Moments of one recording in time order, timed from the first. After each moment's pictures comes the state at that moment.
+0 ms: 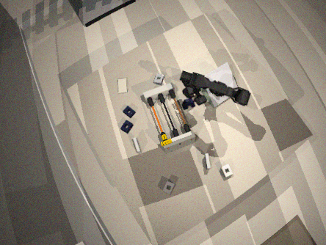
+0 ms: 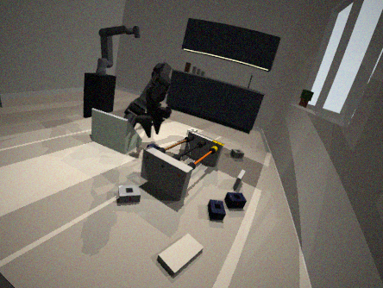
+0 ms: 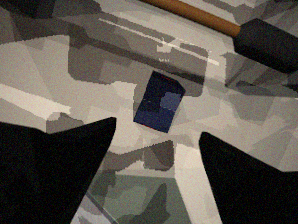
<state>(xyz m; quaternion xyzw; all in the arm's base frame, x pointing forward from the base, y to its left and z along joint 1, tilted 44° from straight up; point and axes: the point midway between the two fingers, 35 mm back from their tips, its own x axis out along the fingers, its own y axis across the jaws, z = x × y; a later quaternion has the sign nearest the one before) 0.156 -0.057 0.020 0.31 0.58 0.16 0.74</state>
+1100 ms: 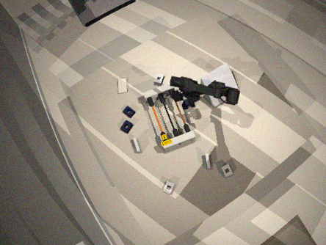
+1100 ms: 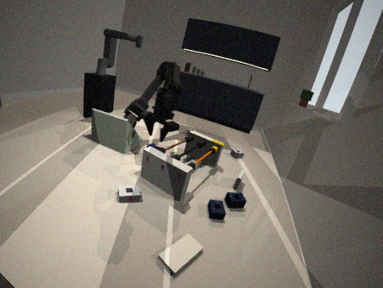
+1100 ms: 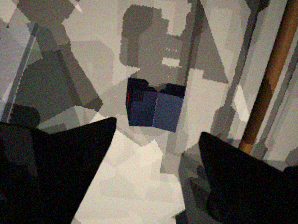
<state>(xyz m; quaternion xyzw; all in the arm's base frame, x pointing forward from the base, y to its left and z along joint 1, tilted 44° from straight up) 0.180 -0.060 0.012 -0.17 0.38 0.56 0.71</state>
